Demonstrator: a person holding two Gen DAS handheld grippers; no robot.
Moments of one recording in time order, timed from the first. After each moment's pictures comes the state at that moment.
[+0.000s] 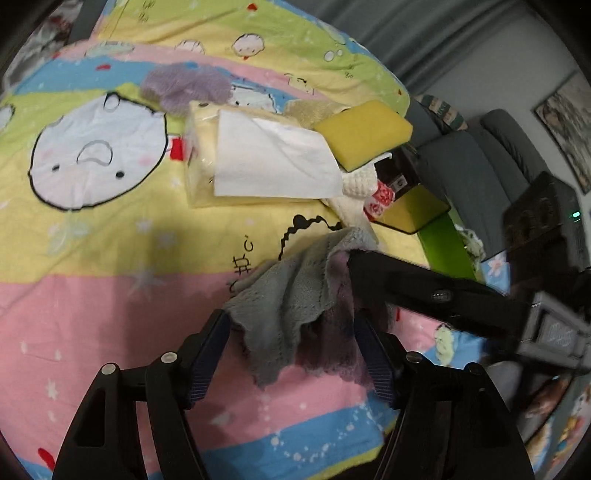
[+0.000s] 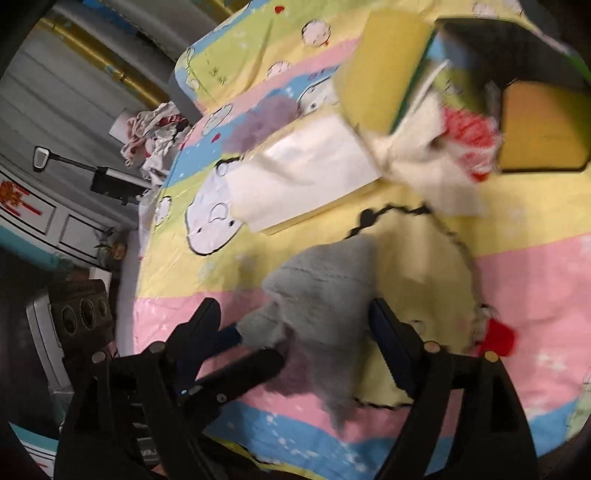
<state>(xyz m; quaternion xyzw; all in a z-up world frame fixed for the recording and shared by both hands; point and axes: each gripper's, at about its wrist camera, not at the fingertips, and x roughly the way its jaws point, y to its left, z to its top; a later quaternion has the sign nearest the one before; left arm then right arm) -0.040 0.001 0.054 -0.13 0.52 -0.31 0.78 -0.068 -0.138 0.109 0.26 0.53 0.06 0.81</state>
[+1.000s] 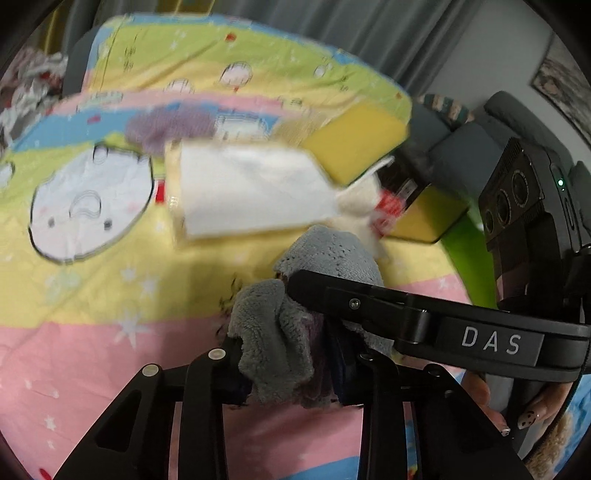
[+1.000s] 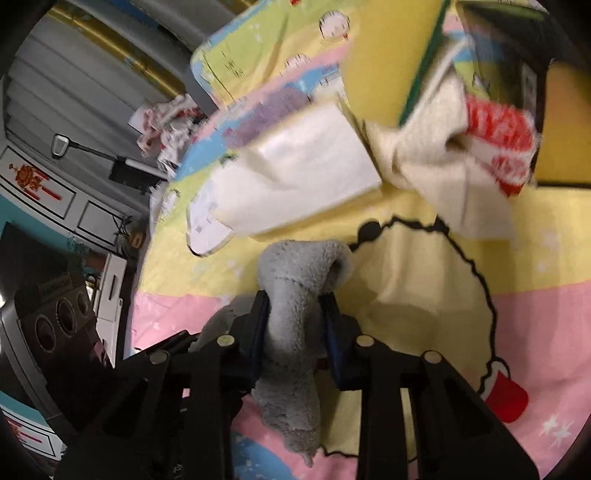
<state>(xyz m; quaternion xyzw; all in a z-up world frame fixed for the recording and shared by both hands) -0.044 -0.035 0.064 -0.07 0.45 -0.29 0.84 -0.056 -0.155 0.085 0.28 0.50 0.14 0.81</state>
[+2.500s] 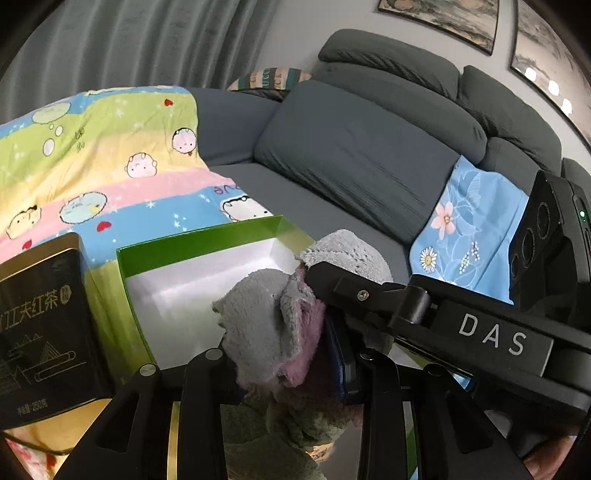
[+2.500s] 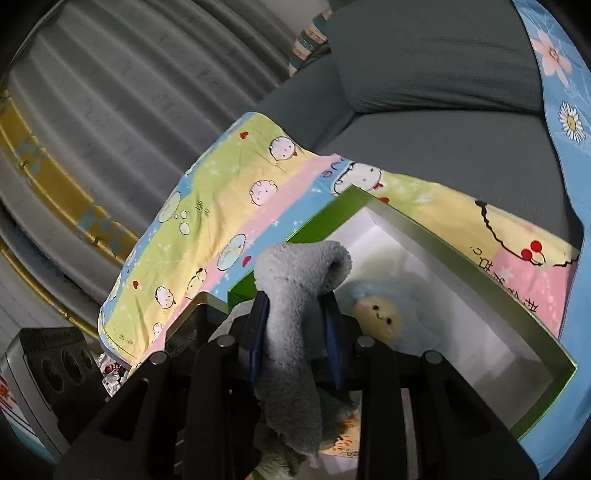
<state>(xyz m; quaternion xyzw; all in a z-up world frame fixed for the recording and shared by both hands) -0.042 -0.395 0.124 0.03 0.36 -0.51 0.78 -0.165 -0.472 0.153 0.40 0.25 -0.21 0.86</state>
